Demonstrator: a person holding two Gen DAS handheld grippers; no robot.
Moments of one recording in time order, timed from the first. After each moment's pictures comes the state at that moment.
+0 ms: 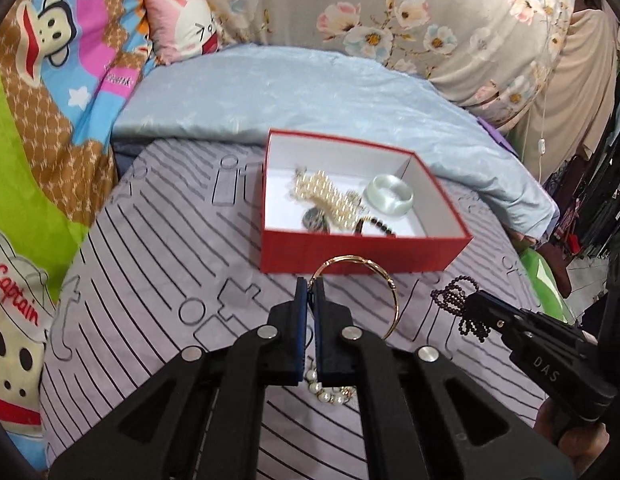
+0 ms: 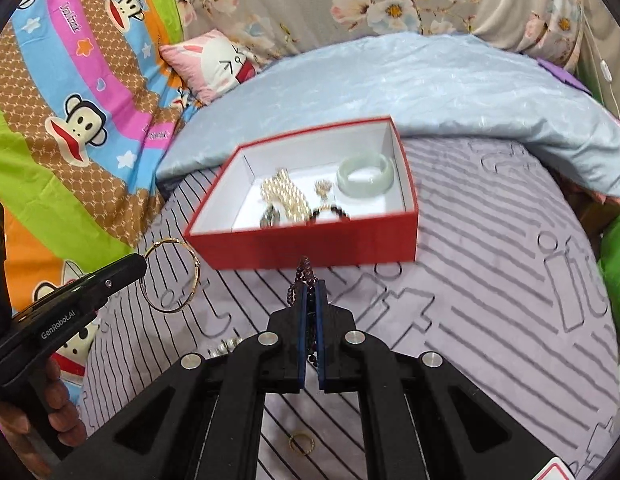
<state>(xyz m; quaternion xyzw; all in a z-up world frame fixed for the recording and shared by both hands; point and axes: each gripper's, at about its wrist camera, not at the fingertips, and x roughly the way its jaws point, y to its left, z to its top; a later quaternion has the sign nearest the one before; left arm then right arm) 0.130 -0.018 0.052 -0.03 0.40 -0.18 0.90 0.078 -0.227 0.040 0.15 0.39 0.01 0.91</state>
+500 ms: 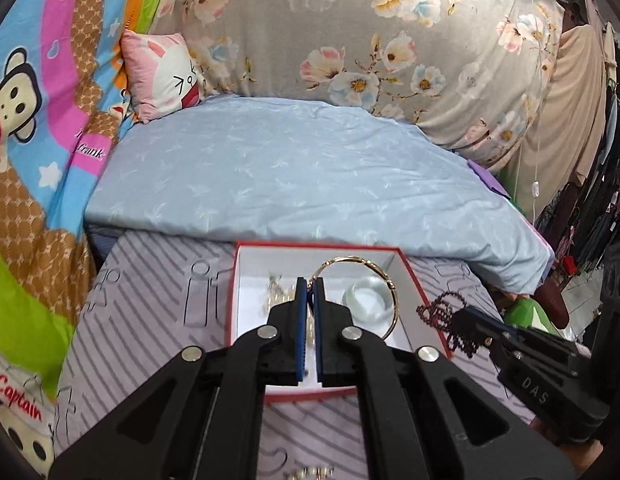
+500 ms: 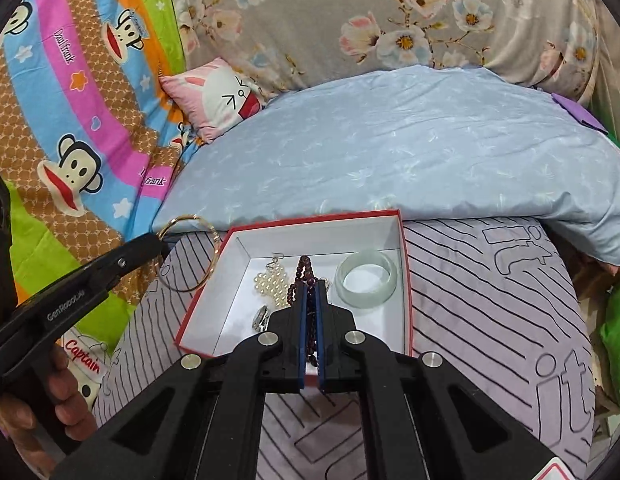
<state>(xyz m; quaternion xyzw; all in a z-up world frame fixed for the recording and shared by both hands) 0.220 -0.065 0.111 -0.03 0.34 -0.20 0.92 0.169 -0.260 0.081 0.14 0.36 0.02 0.92</state>
